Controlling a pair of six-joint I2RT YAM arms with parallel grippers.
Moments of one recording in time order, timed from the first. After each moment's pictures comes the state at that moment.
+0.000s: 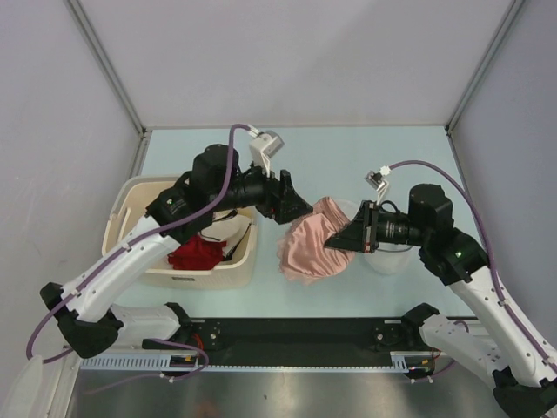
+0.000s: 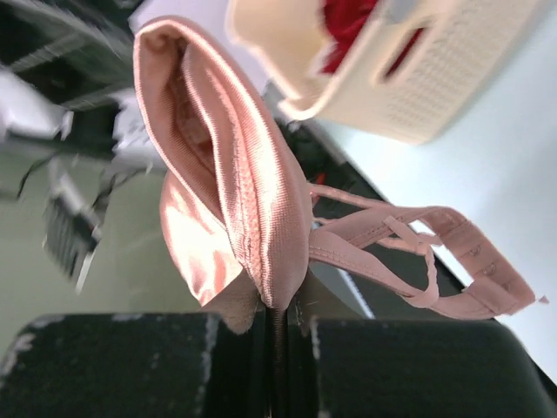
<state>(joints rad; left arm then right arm) -0.82 1.21 1.41 -0.53 0.37 -0.37 0.53 0.80 0.98 -0.48 -0.78 0.78</state>
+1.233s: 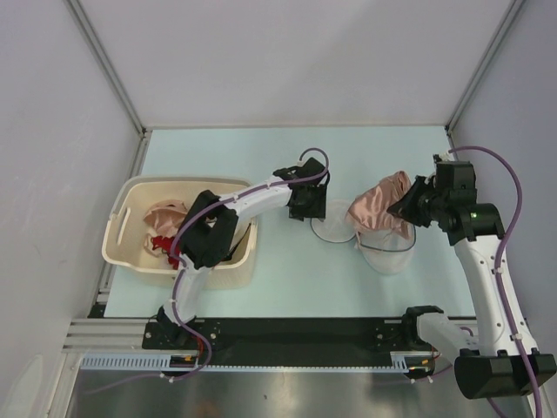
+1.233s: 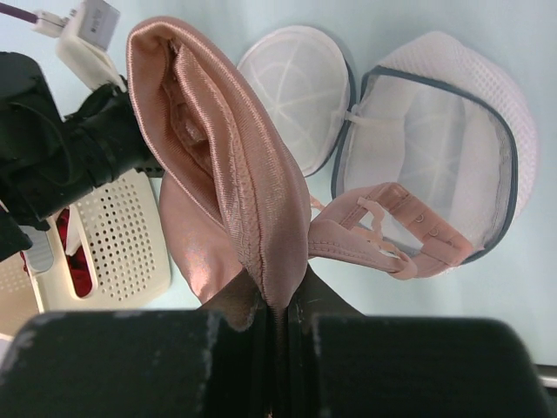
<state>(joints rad) -0.78 2.16 1.72 -0.65 -0.03 -0.66 0.06 0.99 1.18 -0.96 -0.20 0.56</state>
